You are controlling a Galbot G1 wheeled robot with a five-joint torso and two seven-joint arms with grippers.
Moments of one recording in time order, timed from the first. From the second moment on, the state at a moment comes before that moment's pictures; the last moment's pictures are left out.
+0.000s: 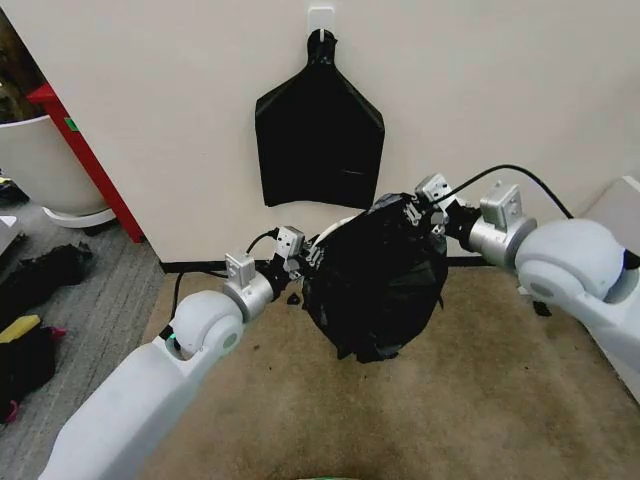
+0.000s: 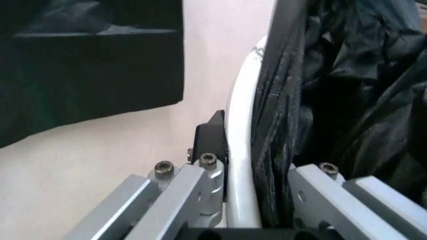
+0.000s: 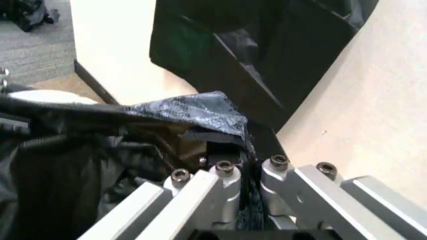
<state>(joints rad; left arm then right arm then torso) 0.82 -0.98 -0.05 -2.01 -0.63 0.31 0.11 -0.28 0.46 -0.20 2.10 0.91 -0.54 0.01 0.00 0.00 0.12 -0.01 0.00</state>
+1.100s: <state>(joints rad) 0.91 -0.97 -0.11 -2.04 -0.52 0.13 0.28 0.15 0.60 -0.54 1.47 0.81 -0.31 -1.07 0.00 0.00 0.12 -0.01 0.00</state>
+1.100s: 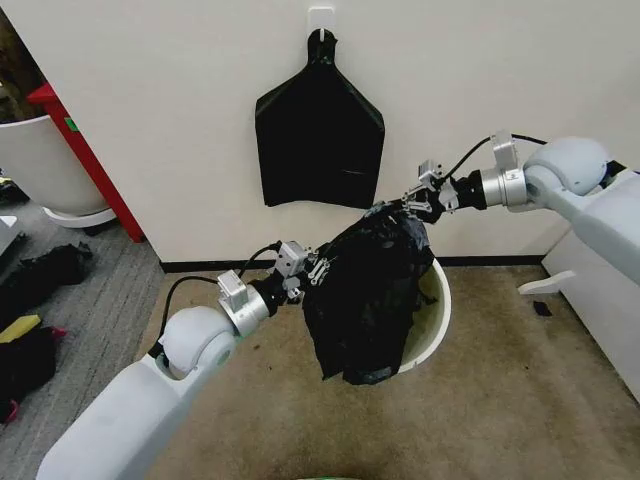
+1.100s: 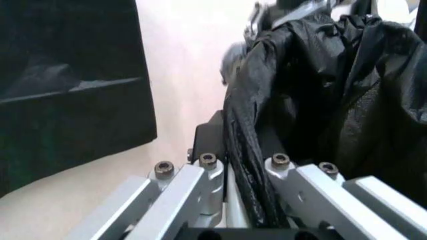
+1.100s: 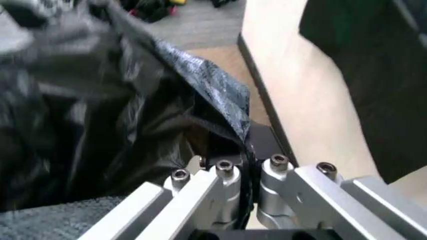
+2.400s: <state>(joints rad) 0.88 -1.05 -0.14 -1.99 -0.99 0.16 0.06 -0.12 0.38 -0.36 1.46 0.91 -0.04 -1.00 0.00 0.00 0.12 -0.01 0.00</state>
